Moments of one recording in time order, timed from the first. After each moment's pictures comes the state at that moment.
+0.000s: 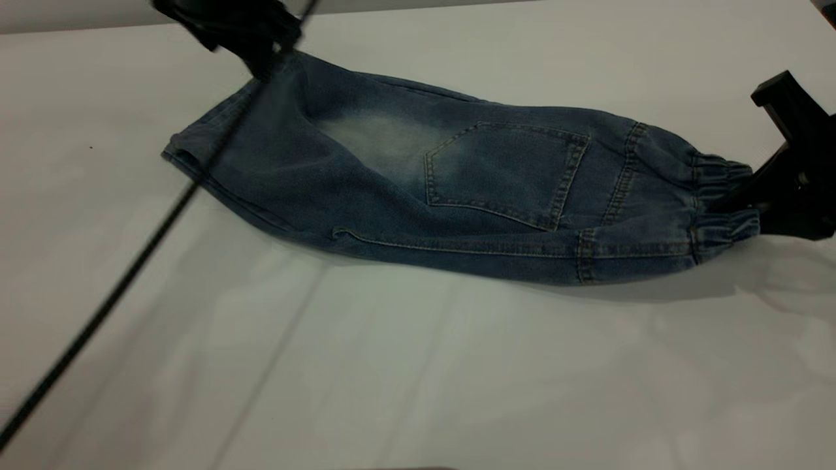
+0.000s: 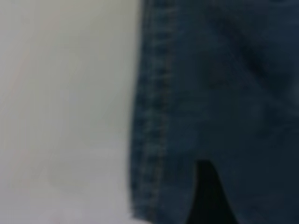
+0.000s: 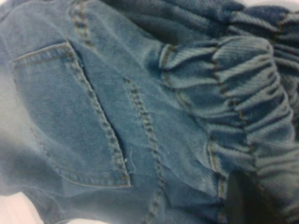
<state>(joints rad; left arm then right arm) -0.43 2.12 -1.43 0.47 0.47 -0.19 -0.10 1.99 -0.60 1.82 0.59 -1.11</state>
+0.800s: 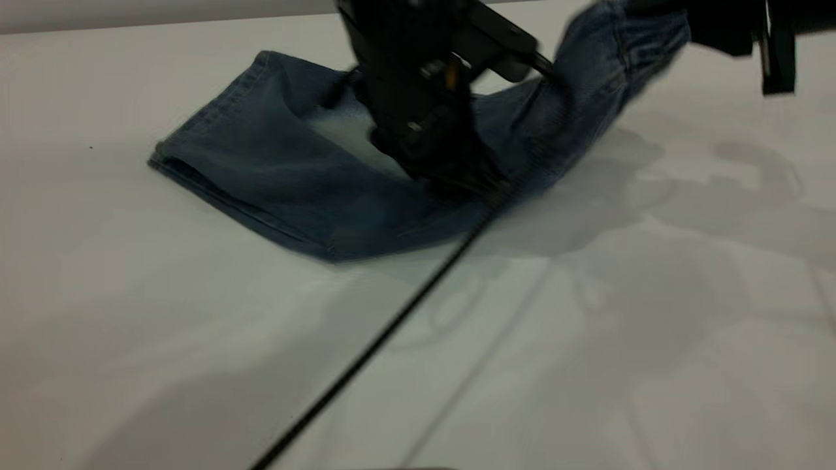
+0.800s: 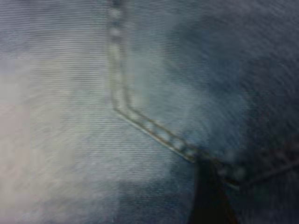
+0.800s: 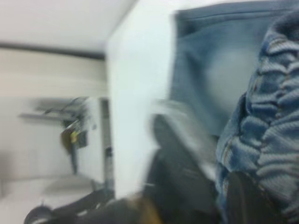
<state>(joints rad) -0.77 2.29 -1.43 0.33 0.34 -0.19 -0.10 2.00 -0.85 1.79 1.09 -1.26</state>
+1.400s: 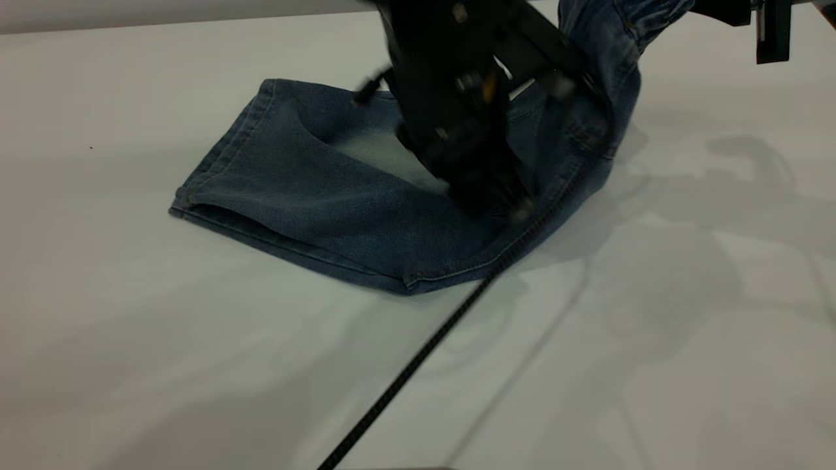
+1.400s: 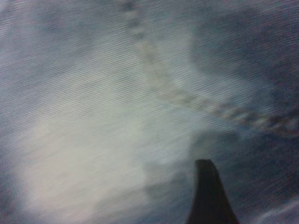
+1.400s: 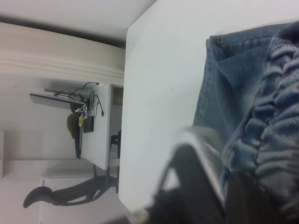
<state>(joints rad) -0.81 2.24 -1.43 0.44 0.43 -0.19 -0.11 2.00 -0.90 1.74 1.13 -1.26</state>
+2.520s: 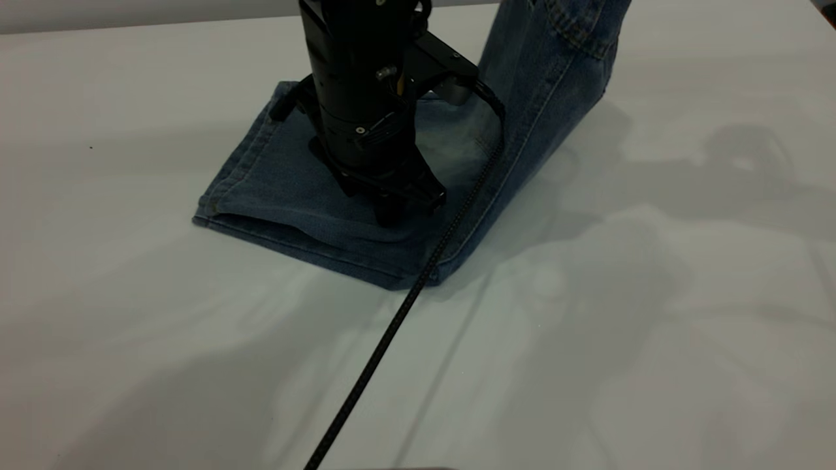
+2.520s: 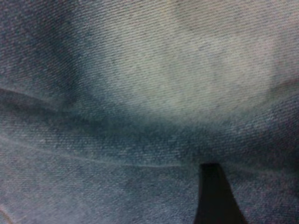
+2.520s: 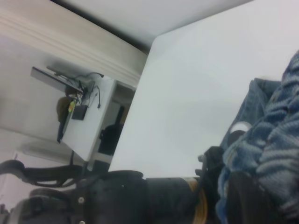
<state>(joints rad) -0.69 2.29 -1.43 0.38 0.53 -0.19 -0.11 1.85 -0.99 1.67 1.14 -1.30</state>
